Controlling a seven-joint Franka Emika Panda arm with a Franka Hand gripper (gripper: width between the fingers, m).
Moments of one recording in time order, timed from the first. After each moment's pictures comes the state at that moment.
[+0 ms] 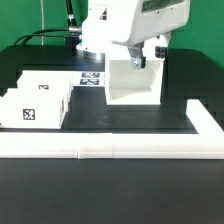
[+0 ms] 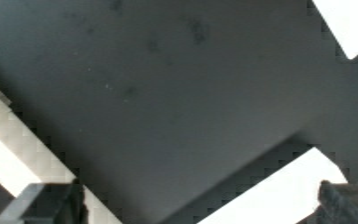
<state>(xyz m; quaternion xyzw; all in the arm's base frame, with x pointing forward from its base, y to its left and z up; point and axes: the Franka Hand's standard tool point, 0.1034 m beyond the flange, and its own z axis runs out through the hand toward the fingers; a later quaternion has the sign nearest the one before) 0.564 0.052 0.112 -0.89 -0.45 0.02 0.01</state>
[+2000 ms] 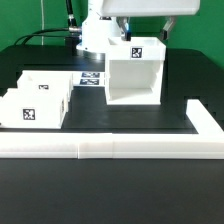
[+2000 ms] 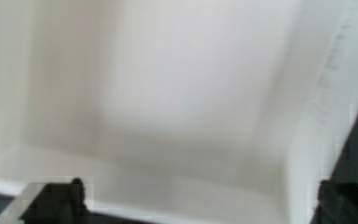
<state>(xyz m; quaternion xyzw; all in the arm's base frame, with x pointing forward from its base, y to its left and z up) 0.442 0.065 0.124 -0.99 -0.12 0.01 0.00</state>
